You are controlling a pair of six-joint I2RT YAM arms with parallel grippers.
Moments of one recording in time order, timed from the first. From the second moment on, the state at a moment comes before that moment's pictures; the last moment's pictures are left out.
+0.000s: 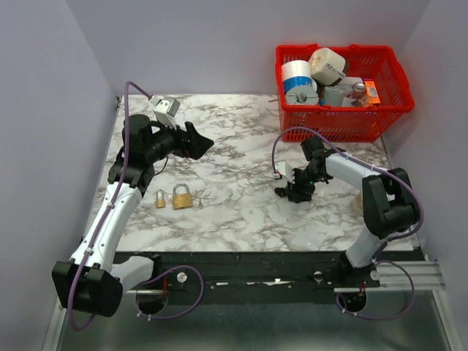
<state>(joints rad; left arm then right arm) -0.19 1.10 1.04 -0.17 0.57 -0.28 0.29 1.70 1.02 -0.68 -0.45 -1.17</state>
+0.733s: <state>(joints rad) -0.33 0.99 0.99 -0.41 0.88 0.67 0.38 1.74 1.53 -1.27 -0.97 -0.94</state>
